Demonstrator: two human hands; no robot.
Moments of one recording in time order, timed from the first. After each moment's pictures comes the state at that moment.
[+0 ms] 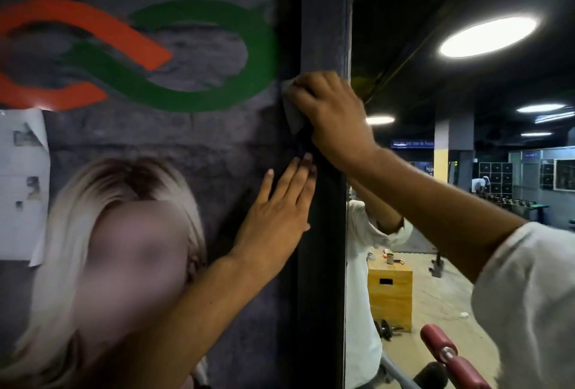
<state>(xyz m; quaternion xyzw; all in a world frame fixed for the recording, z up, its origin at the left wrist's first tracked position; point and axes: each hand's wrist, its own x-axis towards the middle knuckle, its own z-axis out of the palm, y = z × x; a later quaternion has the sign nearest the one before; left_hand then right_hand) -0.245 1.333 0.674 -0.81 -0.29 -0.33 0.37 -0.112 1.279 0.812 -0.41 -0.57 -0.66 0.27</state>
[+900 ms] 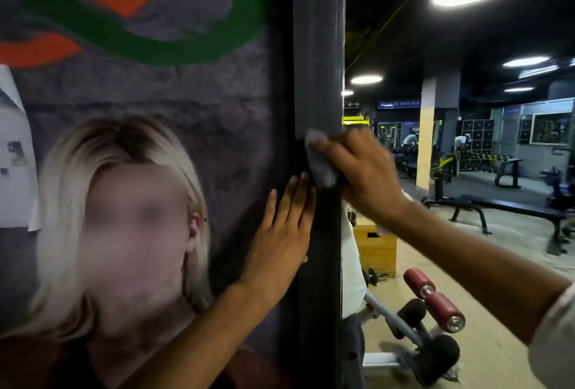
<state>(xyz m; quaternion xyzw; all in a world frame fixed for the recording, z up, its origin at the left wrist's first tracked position) -0.248 1.326 0.562 -0.85 -0.28 -0.30 0.34 -0.079 1.239 0.658 -0.44 -0.63 -0.57 0.30</state>
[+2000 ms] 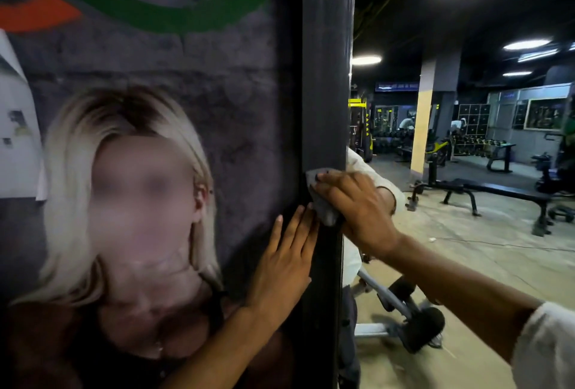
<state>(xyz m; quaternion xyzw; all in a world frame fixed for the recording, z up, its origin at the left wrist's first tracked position) -0.263 1.321 0.471 -0.87 -0.25 -0.29 0.32 -0.090 1.234 0.565 -0.48 -0.68 -0.48 0.28</state>
